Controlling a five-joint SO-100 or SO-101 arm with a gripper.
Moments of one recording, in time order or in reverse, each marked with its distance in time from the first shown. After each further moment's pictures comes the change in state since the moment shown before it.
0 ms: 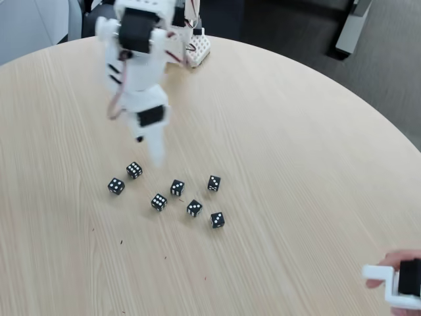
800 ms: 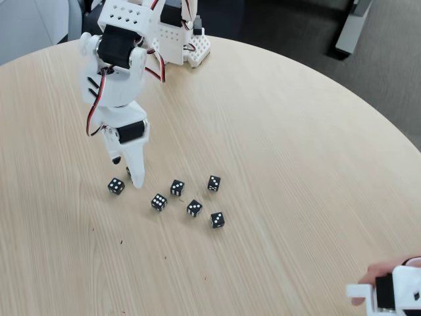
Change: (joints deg) arm 3.9 -6.5 0.0 -14.4 -10.2
